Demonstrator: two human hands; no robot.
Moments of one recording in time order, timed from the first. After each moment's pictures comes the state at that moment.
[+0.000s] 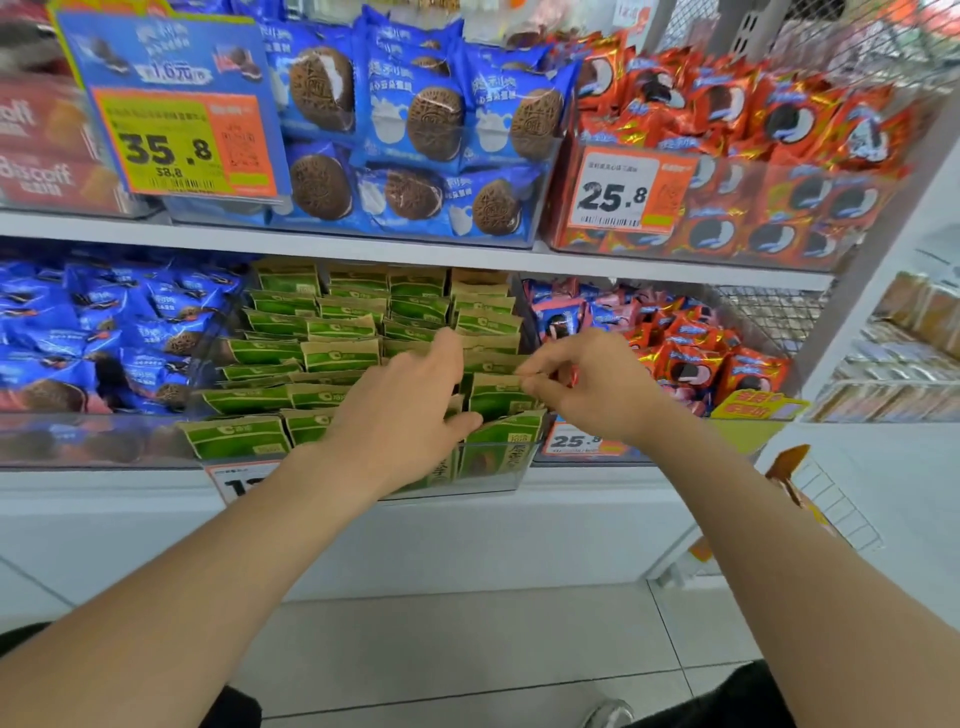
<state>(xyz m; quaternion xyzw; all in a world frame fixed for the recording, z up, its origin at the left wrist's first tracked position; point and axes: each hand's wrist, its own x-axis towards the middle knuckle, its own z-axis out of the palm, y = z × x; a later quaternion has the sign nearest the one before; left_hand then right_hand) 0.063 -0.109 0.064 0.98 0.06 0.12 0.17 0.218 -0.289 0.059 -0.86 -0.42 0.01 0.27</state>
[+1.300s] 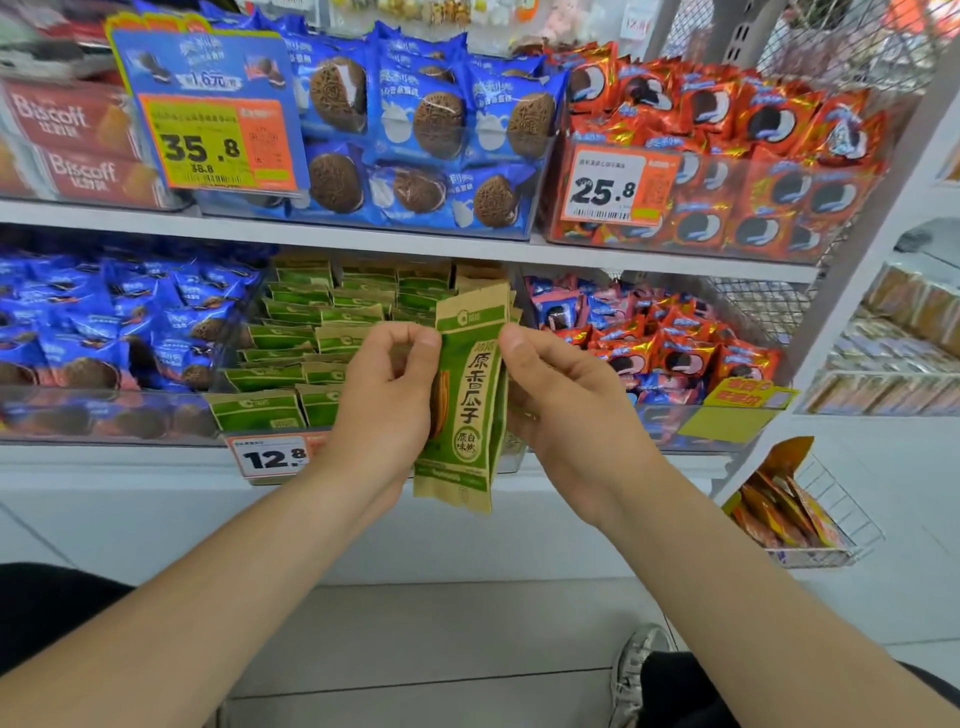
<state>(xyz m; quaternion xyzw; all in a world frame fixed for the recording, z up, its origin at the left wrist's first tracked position) 0.032 -0.138 0.056 0.63 0.20 0.26 0.70 0.091 -0.284 0.078 -0.59 -0.19 0.24 0.74</state>
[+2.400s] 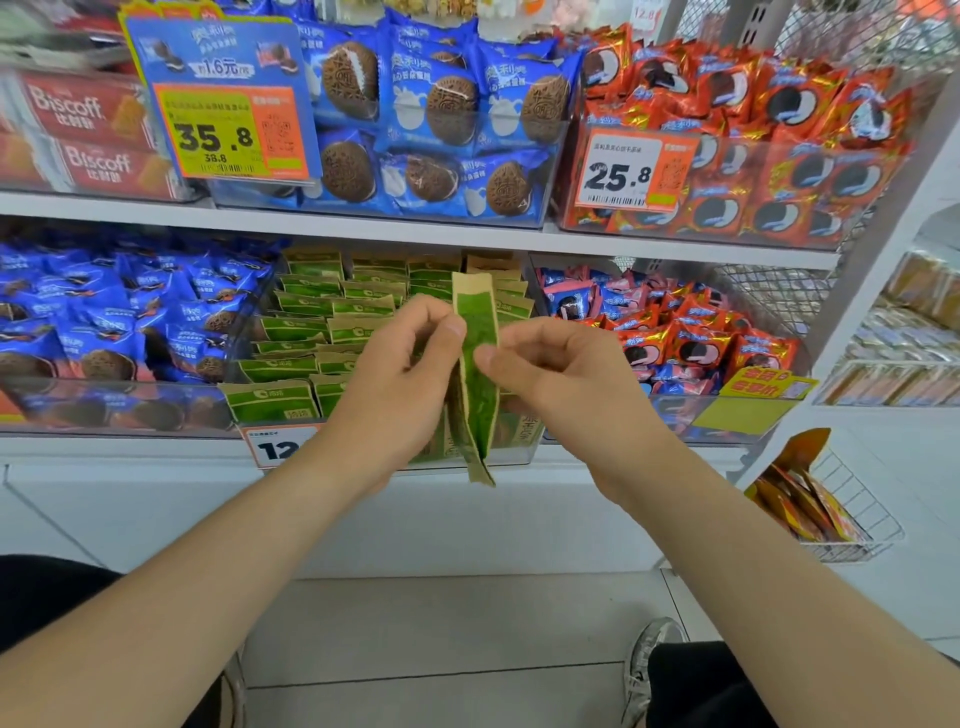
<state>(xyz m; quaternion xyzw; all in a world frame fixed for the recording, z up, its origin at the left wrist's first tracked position) 0.022 -0.124 0.064 0.78 0.06 0.25 0.57 0.097 -0.278 0.083 -0.72 -0.26 0.15 0.62</state>
